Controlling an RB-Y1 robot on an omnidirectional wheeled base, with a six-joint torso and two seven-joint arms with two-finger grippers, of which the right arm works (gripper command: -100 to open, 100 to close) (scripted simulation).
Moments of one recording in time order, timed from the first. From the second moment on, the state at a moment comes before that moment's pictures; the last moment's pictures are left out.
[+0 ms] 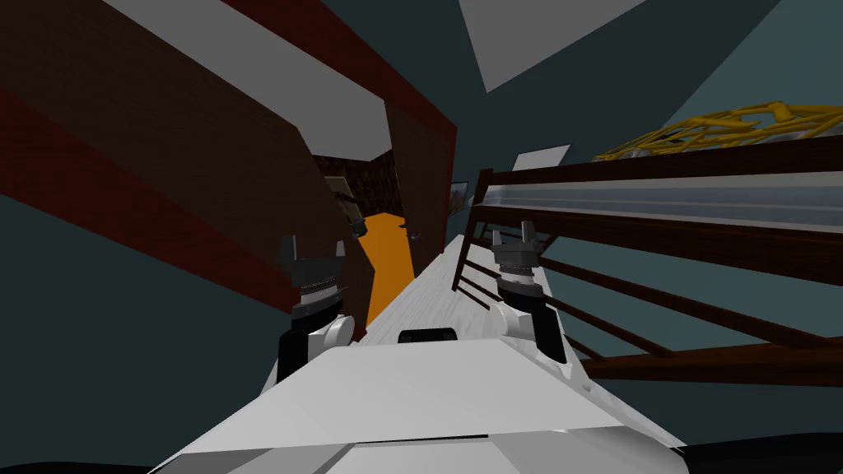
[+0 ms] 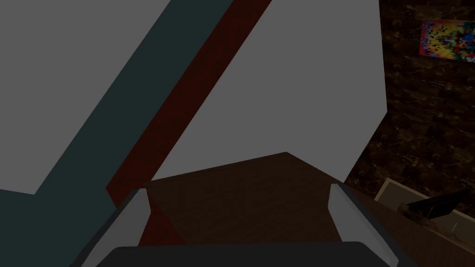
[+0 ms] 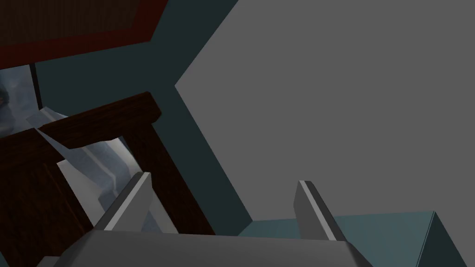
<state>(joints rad) 0.45 -0.03 -0.07 -2.35 -0.12 -0.45 -0.16</state>
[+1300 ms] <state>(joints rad) 0.34 -0.08 -0.02 -2.03 -0.06 -0.54 -0.21</state>
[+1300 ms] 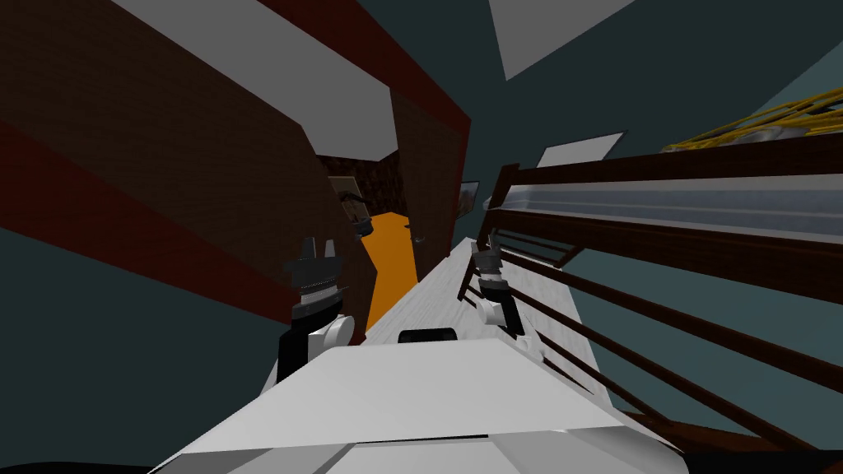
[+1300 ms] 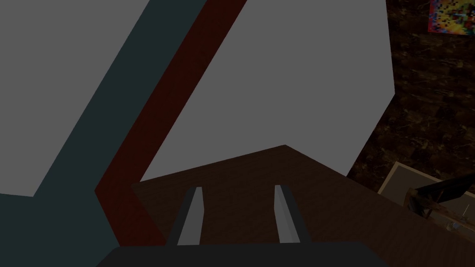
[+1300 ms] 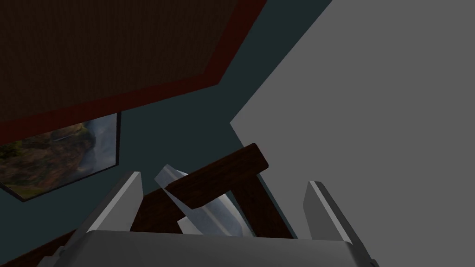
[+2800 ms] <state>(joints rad) 0.20 -0.12 0.04 -1.64 0.02 -0.66 -0.26</state>
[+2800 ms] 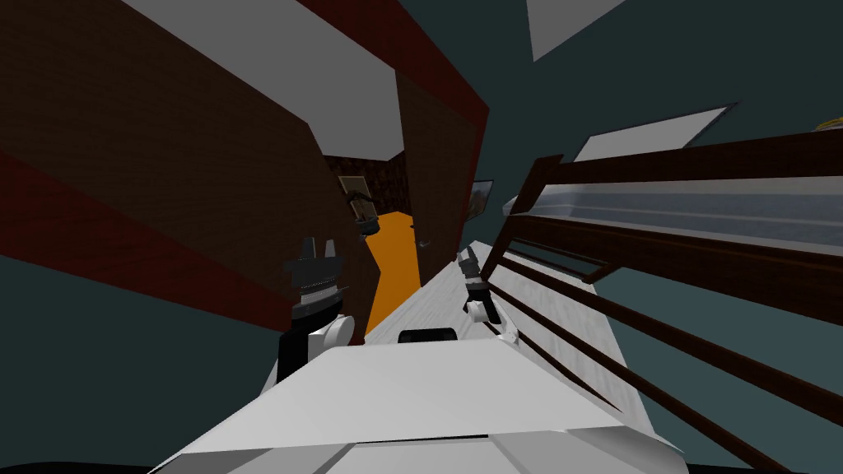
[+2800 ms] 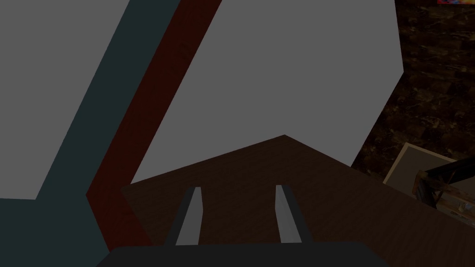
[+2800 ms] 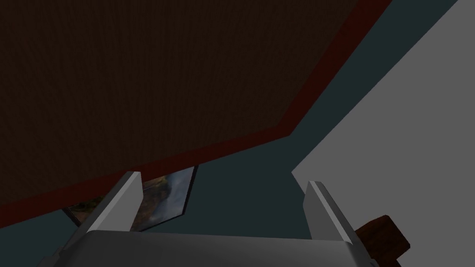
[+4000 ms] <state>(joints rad) 0.09 -0.15 0.09 -1.33 0.08 -0.74 -0.30</state>
